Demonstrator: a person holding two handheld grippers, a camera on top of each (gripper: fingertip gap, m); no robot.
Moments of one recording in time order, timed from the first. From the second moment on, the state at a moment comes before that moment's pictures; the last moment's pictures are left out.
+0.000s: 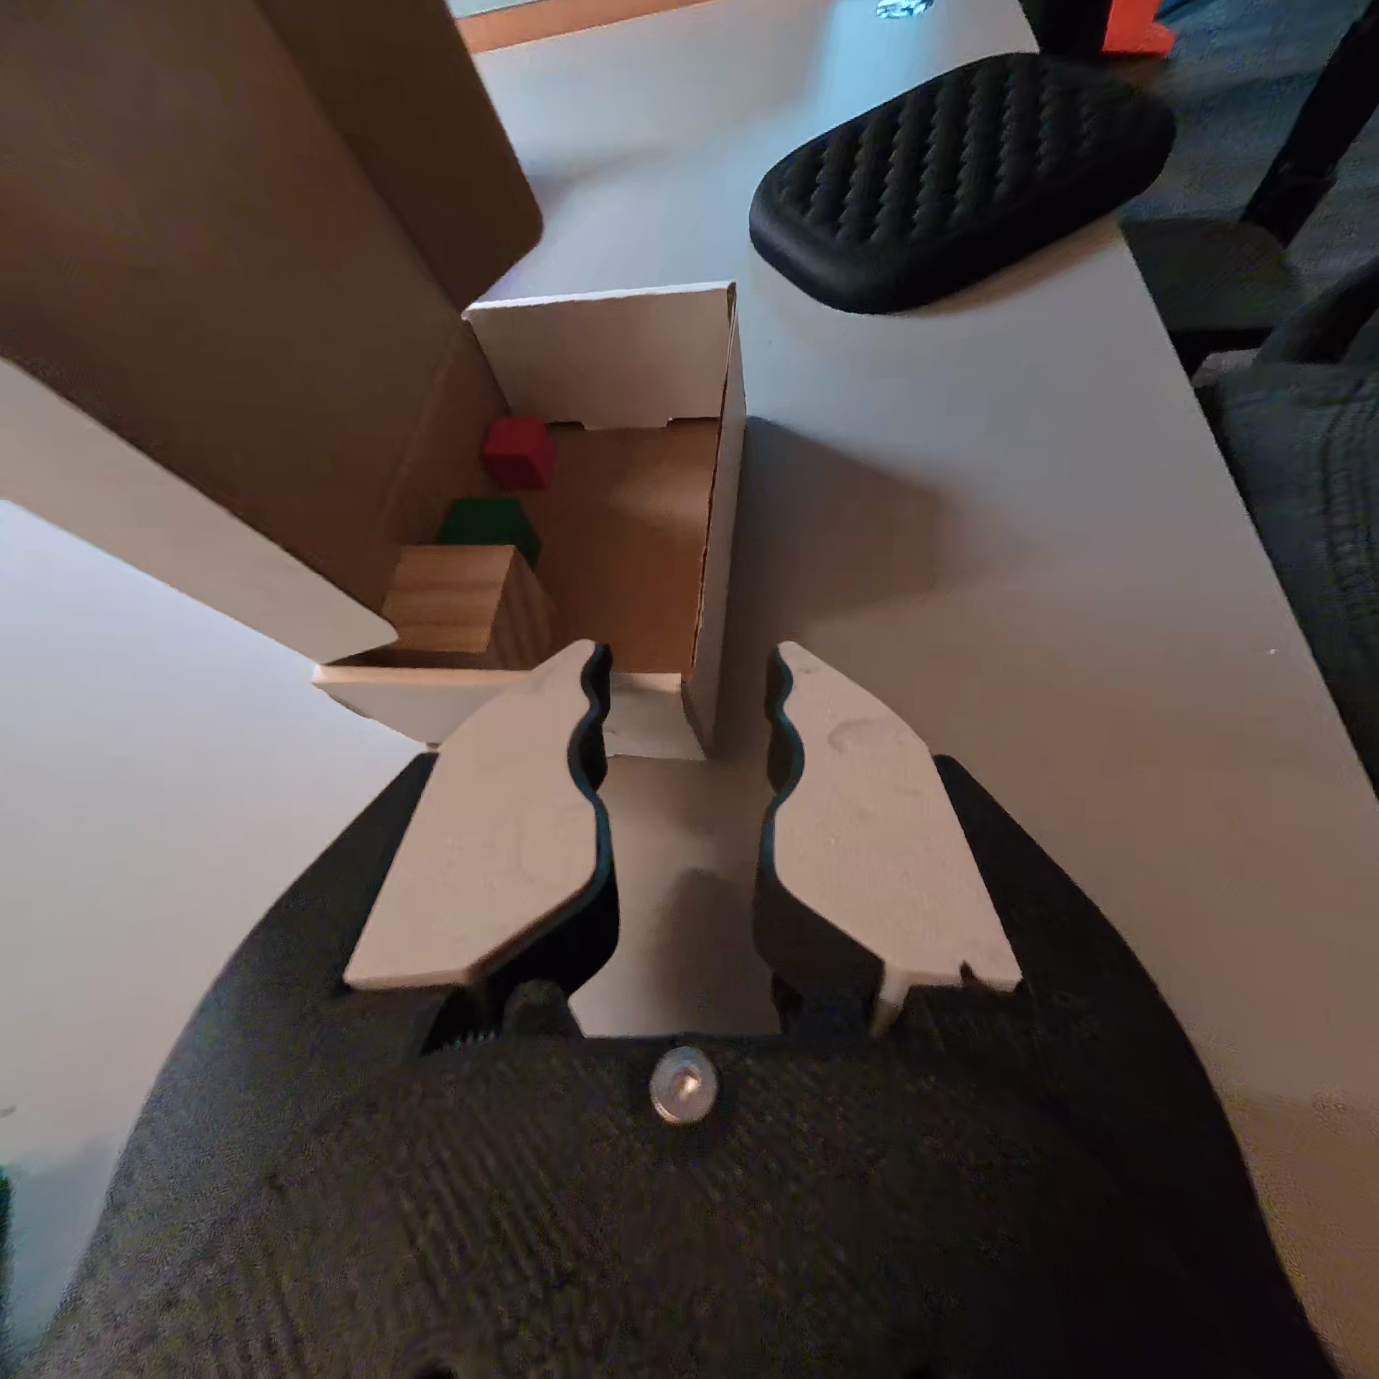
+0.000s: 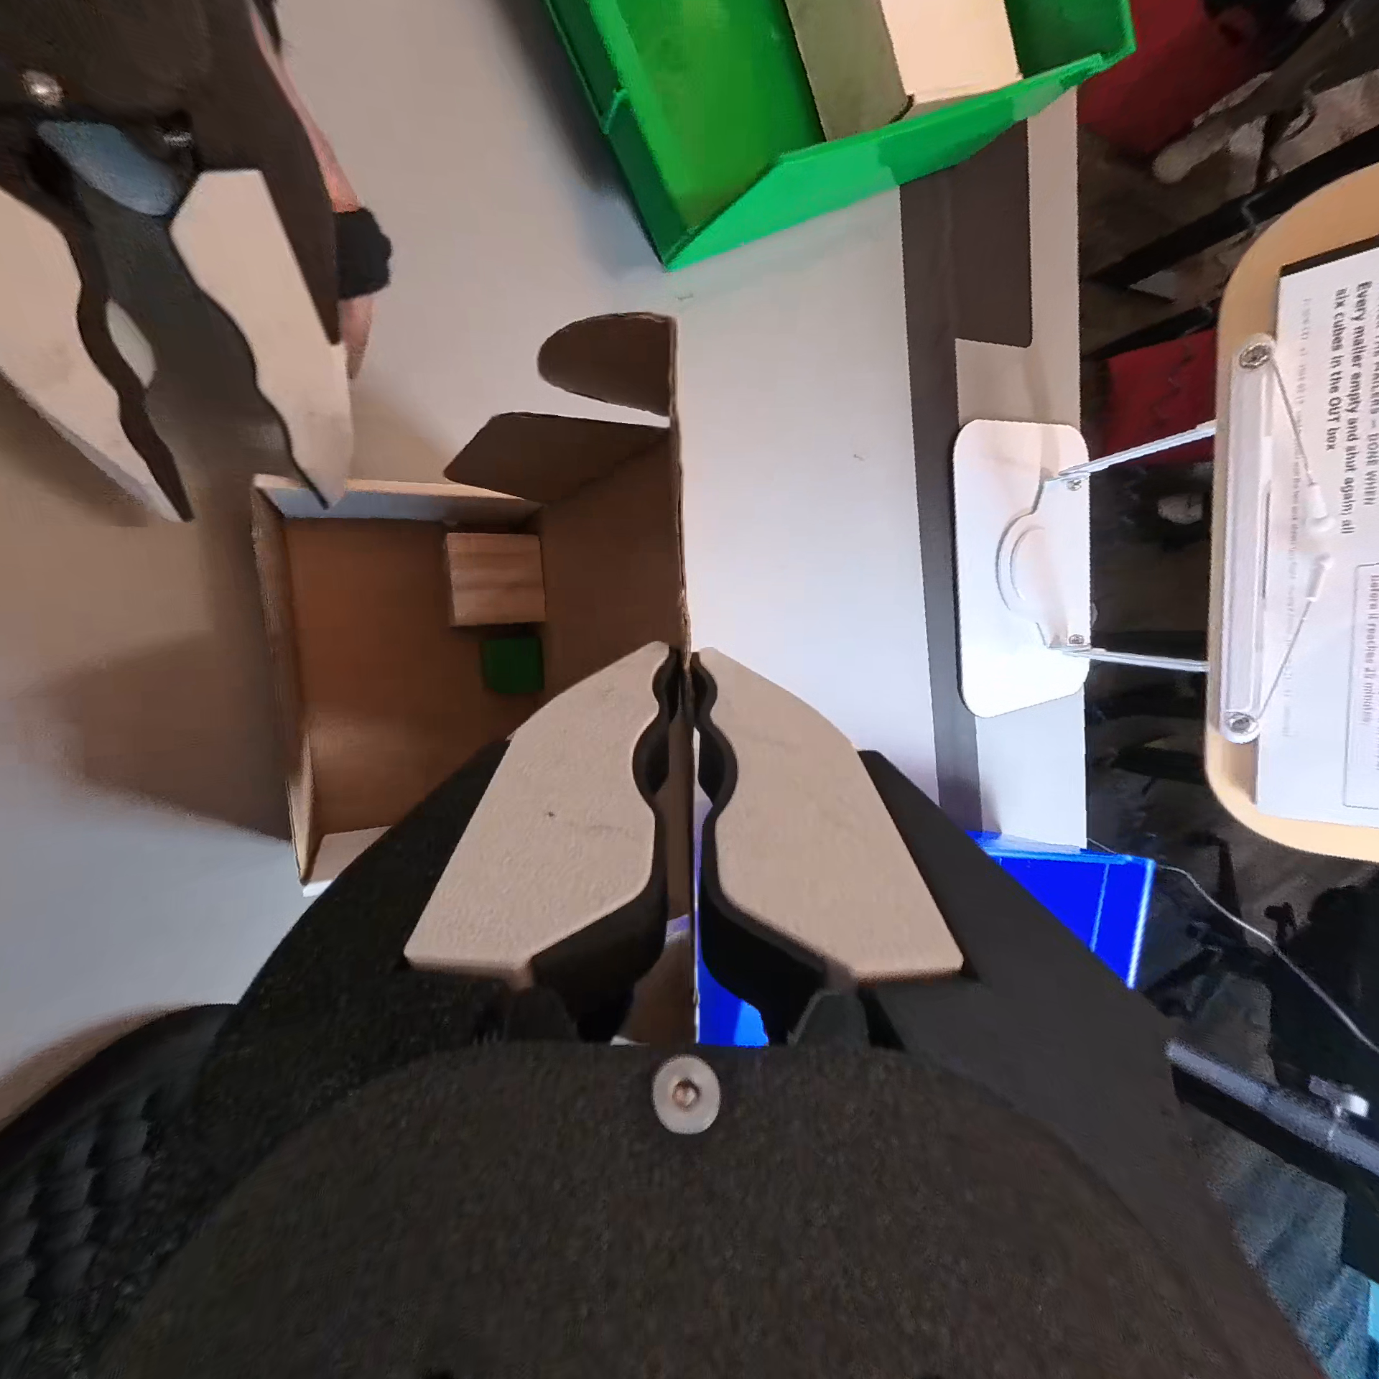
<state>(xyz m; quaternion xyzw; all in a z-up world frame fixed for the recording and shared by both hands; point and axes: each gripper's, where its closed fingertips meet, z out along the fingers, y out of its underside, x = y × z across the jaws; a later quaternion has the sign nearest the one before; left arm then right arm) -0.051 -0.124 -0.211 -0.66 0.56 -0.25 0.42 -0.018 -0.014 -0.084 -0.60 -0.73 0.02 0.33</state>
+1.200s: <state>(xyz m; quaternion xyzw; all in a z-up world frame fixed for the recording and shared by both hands) -0.055 -0.096 -0.198 -0.70 0.47 -0.21 0.49 -0.035 -0.031 -0.071 -0.56 -0.68 0.15 0.45</state>
